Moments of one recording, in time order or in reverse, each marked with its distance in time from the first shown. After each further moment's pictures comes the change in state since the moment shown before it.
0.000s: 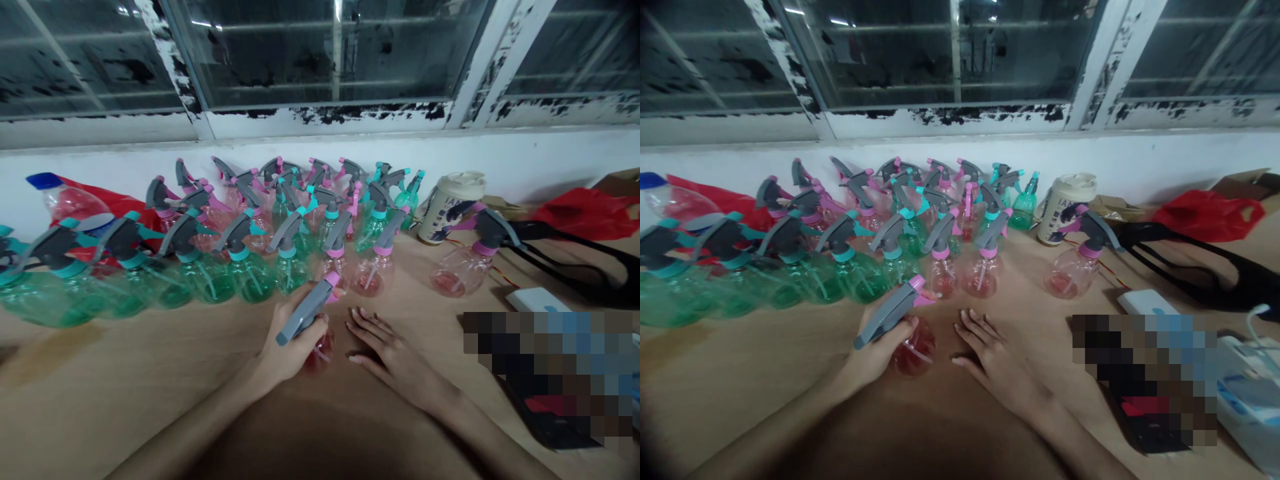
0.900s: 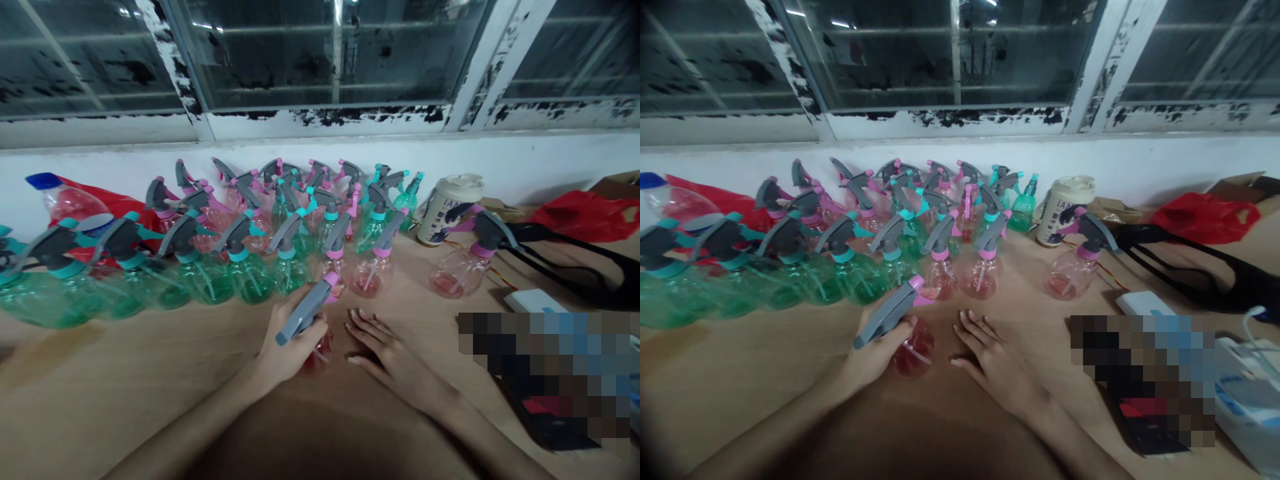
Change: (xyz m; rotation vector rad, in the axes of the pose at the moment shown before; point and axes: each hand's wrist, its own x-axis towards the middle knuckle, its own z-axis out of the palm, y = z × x) left_hand 0.002 -0.001 0.002 0.056 0.023 -0.016; right_hand 0.000 -0.003 -0.003 -0.011 -0.008 0.023
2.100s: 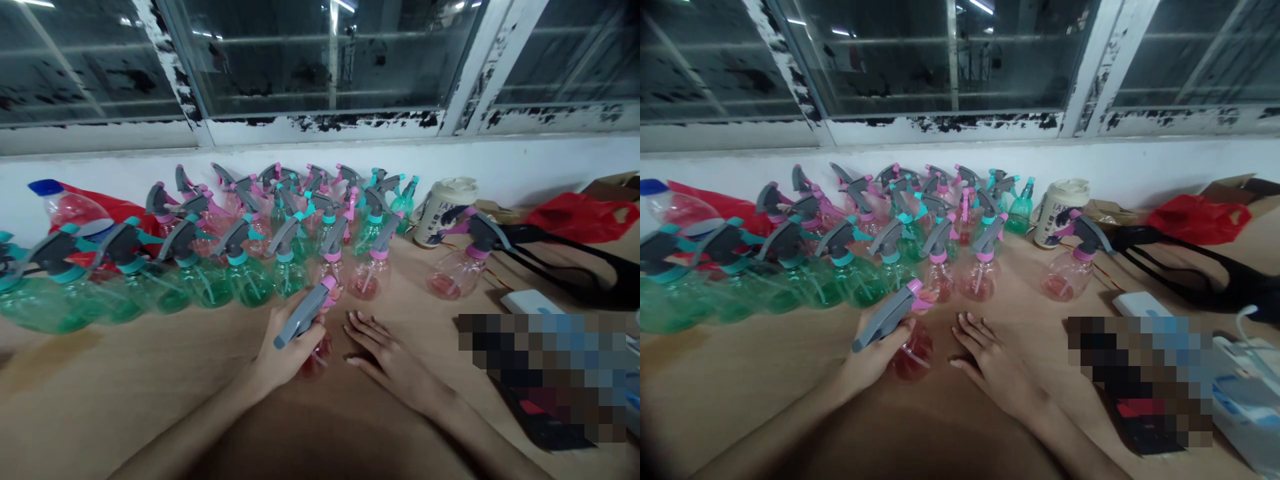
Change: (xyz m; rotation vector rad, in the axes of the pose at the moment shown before) left_hand -0.001 0.005 -0.001 -0.050 -0.045 -0.060; right_hand 0.000 0.002 0.002 0.042 0.045 -0.026
